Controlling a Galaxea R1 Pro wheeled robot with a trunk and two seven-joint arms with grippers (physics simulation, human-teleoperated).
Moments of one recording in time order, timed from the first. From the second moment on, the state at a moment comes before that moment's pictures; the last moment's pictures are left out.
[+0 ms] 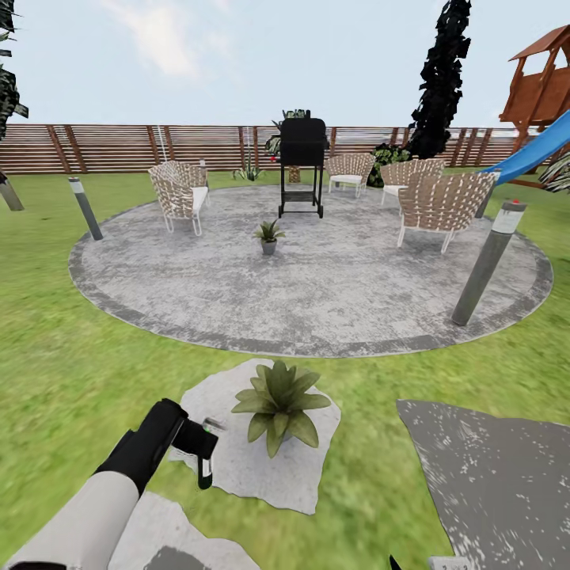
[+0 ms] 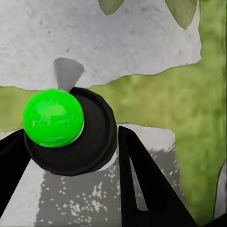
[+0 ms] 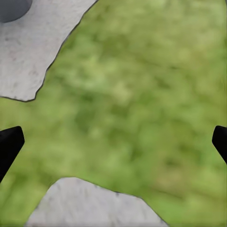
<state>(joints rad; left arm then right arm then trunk) -0.70 0.04 -0.06 -0.74 -0.49 0.85 -0.69 -0.36 -0.12 -0.78 -0.03 0.59 -0.61 0.29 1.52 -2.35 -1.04</state>
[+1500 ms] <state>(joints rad) -0.74 0.06 -0.26 -0.63 -0.57 0.89 -0.89 -0.36 -0.11 -0.78 -0.13 0.60 -0.61 0.29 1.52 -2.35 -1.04</state>
